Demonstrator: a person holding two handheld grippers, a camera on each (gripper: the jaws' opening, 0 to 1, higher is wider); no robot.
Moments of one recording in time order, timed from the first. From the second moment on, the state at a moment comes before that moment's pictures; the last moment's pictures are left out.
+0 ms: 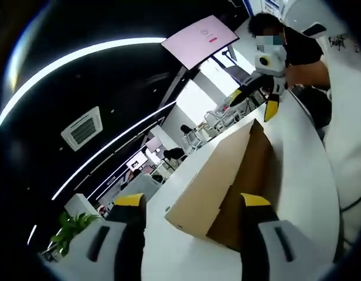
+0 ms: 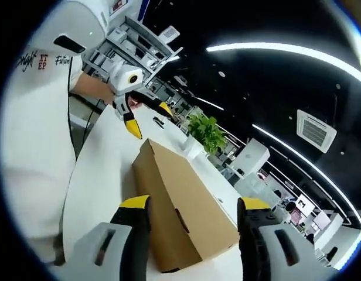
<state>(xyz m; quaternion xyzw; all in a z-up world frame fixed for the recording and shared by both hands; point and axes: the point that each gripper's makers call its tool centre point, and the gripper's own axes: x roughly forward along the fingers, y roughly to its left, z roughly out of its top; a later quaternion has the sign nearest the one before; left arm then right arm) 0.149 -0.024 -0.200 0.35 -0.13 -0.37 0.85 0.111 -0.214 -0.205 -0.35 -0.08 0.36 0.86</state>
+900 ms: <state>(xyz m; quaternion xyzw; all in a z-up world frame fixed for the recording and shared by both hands) 0.141 -0.037 -0.239 0.48 -0.16 -0.36 0.78 0.103 -0.211 -0.227 -0.45 -0.11 0.35 0.81</state>
